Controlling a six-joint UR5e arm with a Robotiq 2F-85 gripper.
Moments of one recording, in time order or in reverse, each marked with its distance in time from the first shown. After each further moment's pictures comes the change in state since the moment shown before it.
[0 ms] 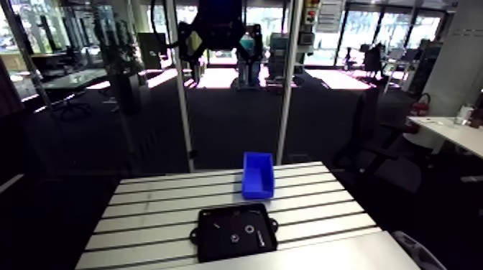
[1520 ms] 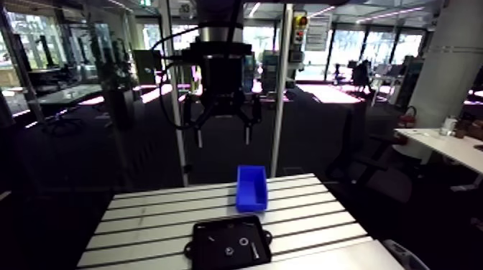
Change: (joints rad) arm -0.032 -0.073 0.259 -0.124 -0.017 -0.097
